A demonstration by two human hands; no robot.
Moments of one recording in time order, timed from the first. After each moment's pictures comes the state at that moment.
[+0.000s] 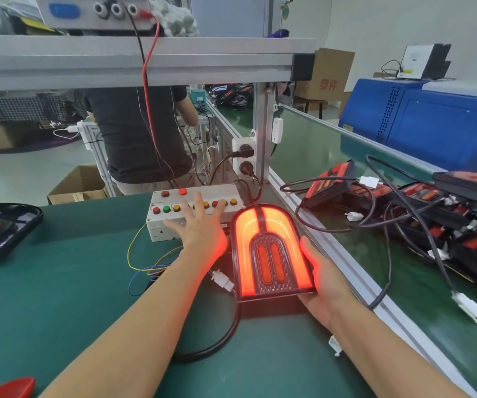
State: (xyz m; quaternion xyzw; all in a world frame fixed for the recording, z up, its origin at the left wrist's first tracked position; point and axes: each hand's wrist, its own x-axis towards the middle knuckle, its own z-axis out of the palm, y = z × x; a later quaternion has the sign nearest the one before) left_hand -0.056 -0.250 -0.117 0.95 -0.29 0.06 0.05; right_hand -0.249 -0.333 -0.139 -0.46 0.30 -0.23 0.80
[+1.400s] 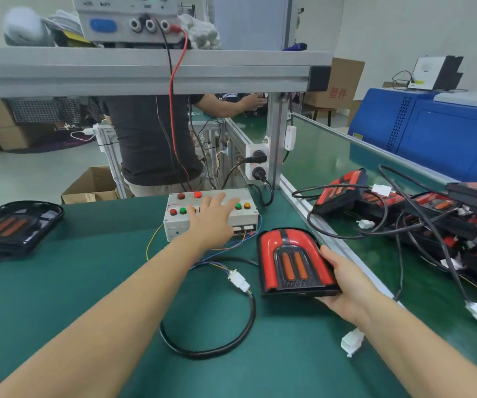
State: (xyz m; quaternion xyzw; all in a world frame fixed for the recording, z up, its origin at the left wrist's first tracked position) left_hand -0.048 -0.224 -0.078 0.90 -0.42 -0.01 0.10; right_hand -0.258 -0.338 -0.114 -0.44 0.41 -0.19 0.77
